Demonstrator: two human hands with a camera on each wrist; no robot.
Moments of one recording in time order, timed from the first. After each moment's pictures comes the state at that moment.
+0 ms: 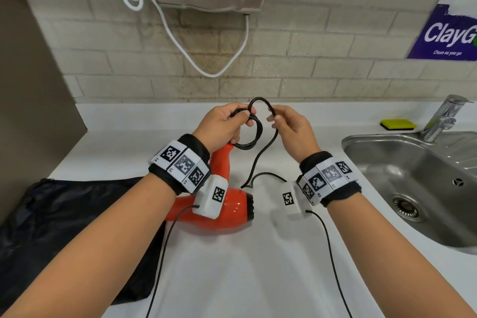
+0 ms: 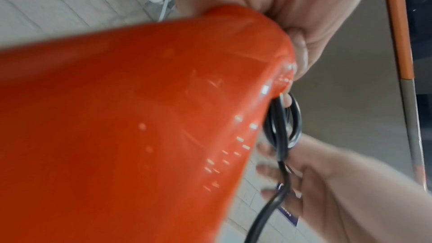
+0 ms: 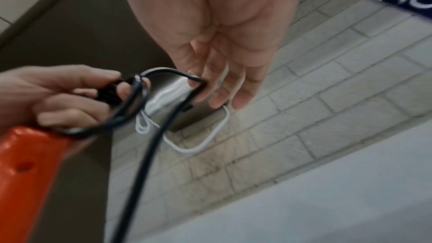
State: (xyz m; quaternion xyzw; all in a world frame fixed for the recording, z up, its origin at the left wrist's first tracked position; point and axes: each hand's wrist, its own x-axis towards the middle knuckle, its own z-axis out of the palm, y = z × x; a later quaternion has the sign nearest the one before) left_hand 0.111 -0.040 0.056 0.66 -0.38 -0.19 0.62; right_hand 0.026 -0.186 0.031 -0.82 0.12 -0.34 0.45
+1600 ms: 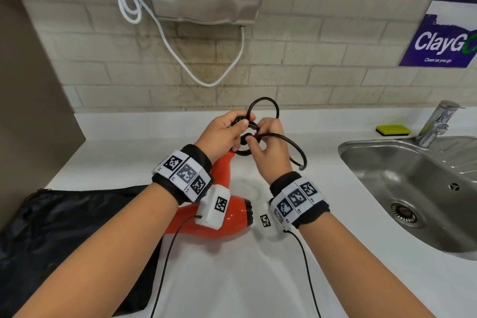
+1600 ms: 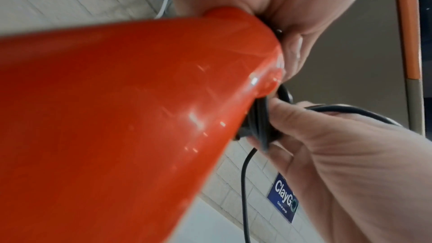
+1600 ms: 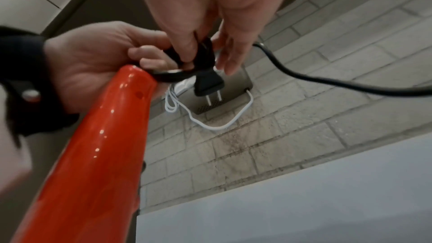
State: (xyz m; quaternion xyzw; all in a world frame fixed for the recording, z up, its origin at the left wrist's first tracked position) left_hand 0.108 -0.044 0.053 0.64 -0.40 -0.19 0.62; right_hand 0.033 -0.143 0.016 -0.79 0.09 -0.44 0.42
